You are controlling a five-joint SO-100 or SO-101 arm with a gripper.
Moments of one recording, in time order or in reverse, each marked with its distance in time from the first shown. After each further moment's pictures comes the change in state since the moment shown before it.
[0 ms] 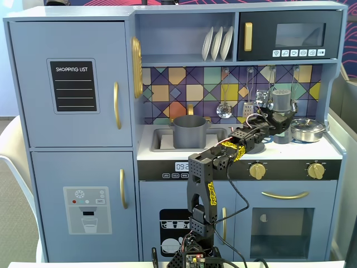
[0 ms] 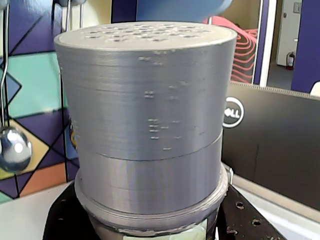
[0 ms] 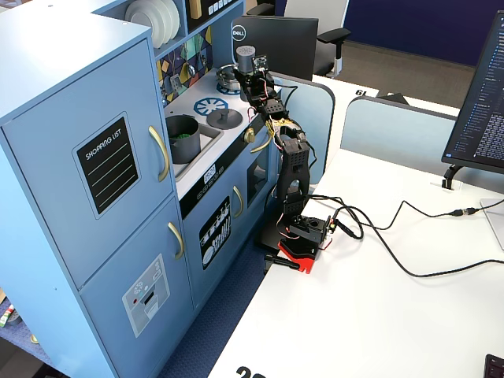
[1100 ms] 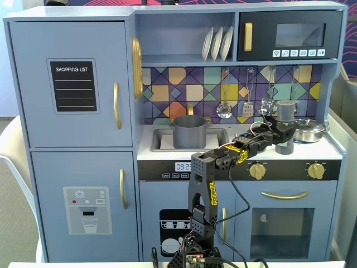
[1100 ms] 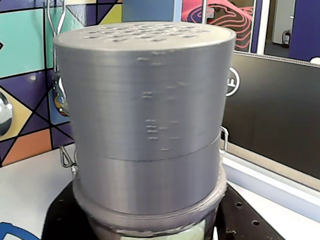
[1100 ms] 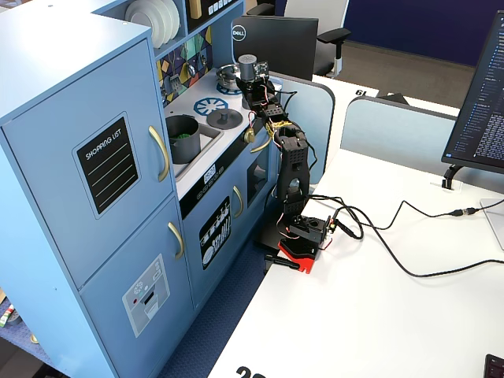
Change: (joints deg) arm 1.3 -3.8 3.2 -2.8 0.3
